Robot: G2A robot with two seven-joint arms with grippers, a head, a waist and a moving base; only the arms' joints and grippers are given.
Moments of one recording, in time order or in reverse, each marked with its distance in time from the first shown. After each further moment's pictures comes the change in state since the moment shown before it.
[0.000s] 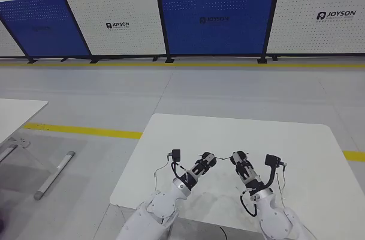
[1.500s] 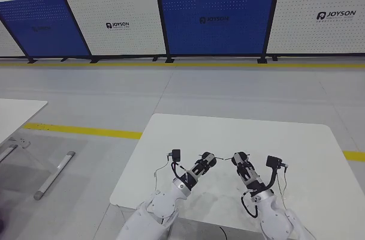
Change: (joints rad) left arm 0.000 0.000 0.000 0.000 0.000 0.000 0.000; right arm -0.020 -0.010 0.024 -0.006 -0.022 -0.013 0.002
